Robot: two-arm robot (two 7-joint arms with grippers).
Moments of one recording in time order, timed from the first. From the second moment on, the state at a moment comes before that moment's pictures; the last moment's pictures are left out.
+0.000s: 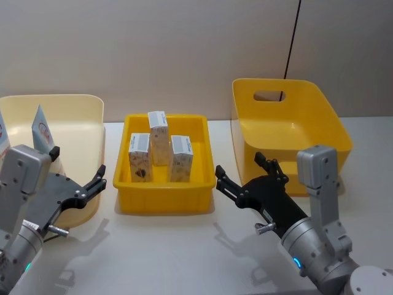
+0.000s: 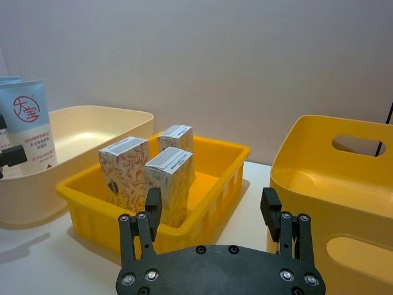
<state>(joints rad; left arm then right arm) -0.24 0.38 0.45 -1.63 -0.20 0.01 -0.01 -0.01 0.34 -0.23 -1.77 0.29 0.03 0.07</state>
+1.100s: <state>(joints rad) -0.24 0.38 0.45 -1.63 -0.20 0.01 -0.01 -0.01 0.34 -0.23 -1.77 0.29 0.03 0.07</state>
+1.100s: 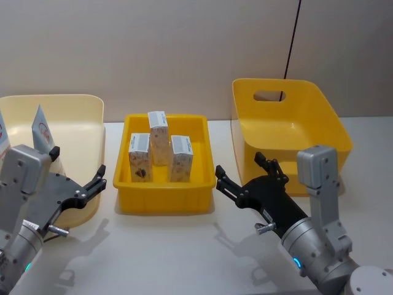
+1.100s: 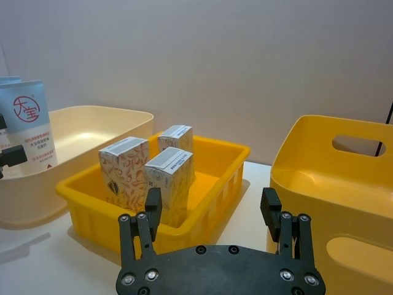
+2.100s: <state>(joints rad) -0.24 0.38 0.45 -1.63 -0.20 0.01 -0.01 -0.01 0.34 -0.23 -1.77 0.29 0.03 0.07</state>
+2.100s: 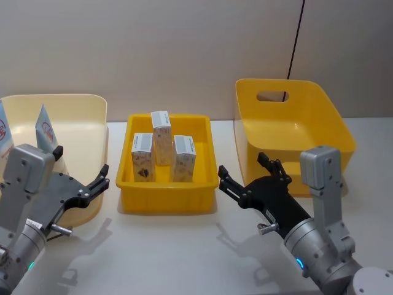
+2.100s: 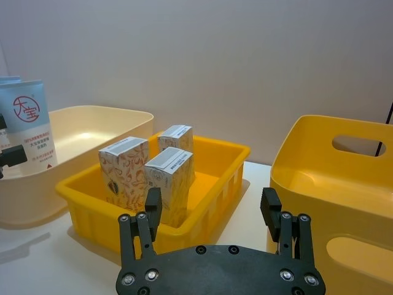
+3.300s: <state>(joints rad) -0.24 0.38 0.45 -1.63 -0.20 0.01 -0.01 -0.01 0.34 -0.23 -1.77 0.29 0.03 0.07</state>
